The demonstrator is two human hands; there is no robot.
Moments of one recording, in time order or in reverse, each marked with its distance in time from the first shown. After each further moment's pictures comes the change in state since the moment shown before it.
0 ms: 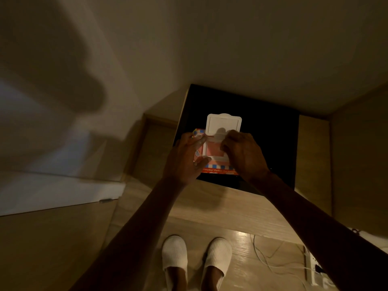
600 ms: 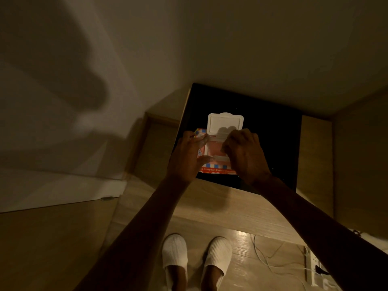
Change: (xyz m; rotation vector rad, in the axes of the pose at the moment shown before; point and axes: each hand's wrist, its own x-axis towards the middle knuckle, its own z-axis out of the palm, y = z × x) left_hand 0.004 0.007 0.001 -0.032 -0.048 -0.095; right_hand -0.009 -0.003 -0.004 -0.100 0.056 -0.036
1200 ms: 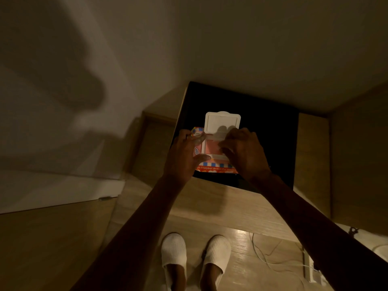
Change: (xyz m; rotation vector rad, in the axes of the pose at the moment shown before) left_hand -0.001 0.004 -0.003 -0.005 0.016 -0.015; right_hand 0.003 0.002 -0.007 0.071 -0.005 0.033
